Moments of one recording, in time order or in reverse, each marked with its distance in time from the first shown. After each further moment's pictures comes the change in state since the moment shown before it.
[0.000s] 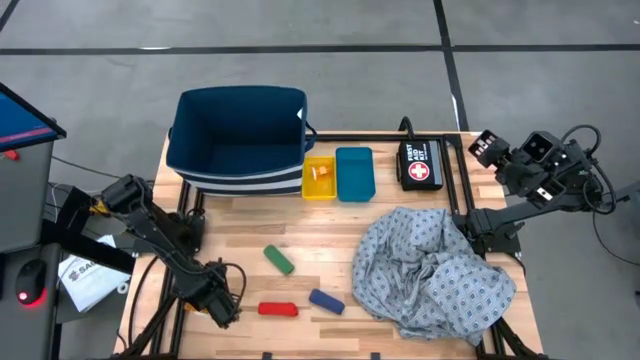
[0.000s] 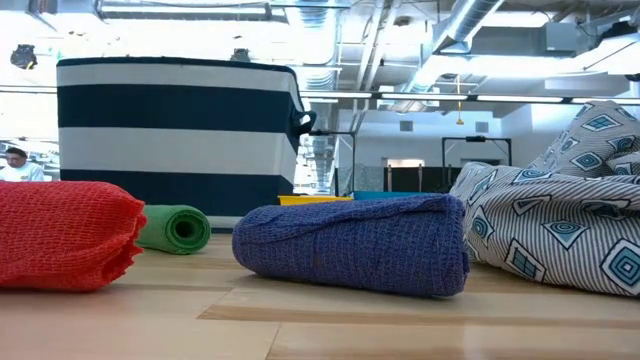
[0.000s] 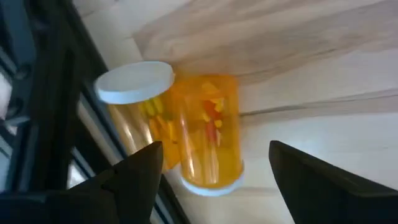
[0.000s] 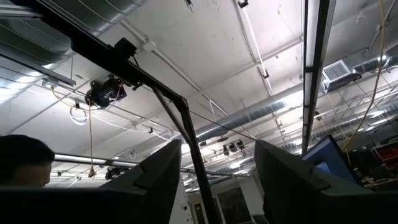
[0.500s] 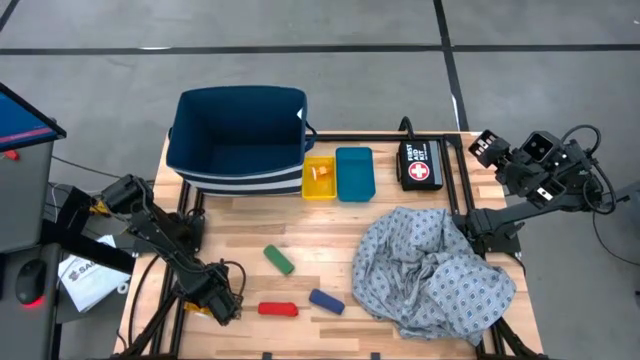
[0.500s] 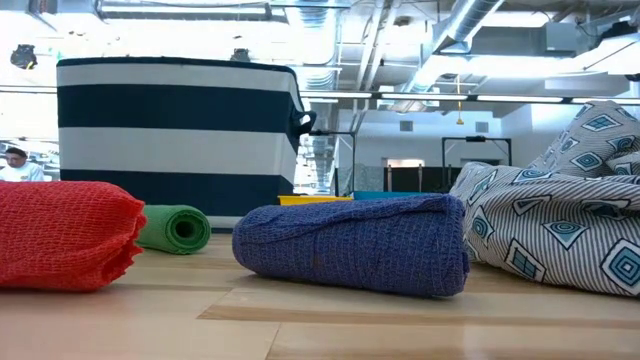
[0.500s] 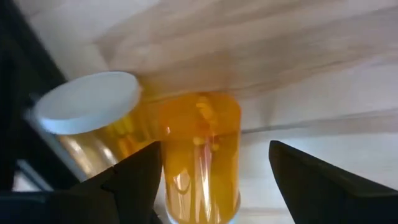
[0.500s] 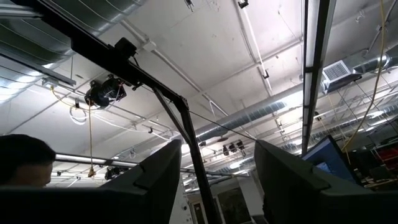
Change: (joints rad) left arm 0.001 0.000 -0.107 0.180 -0.014 -0.022; right arm 0.000 0.000 0.000 0.000 0.000 -0.002
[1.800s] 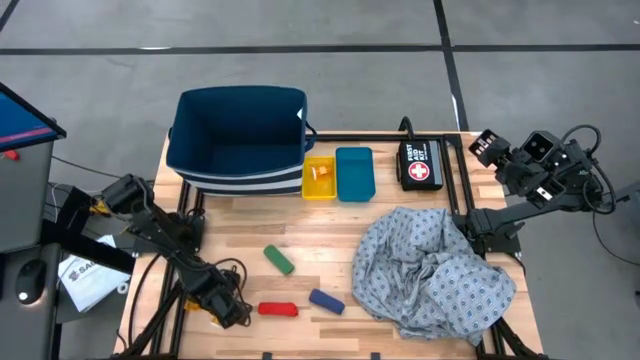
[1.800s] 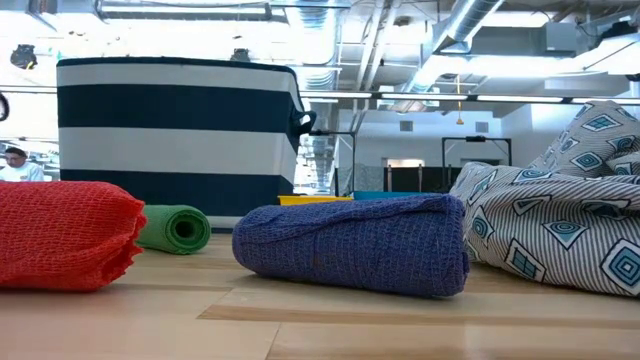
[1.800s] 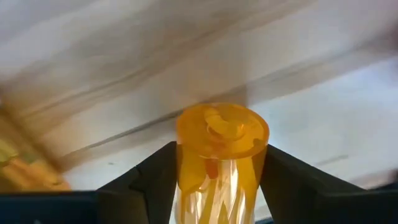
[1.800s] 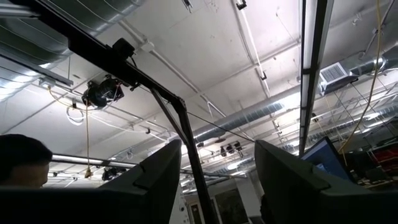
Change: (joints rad) left arm 0.036 -0.007 -0.030 0.244 -0.069 0.129; right arm -0.001 0.000 0.000 0.001 0.008 -0.008
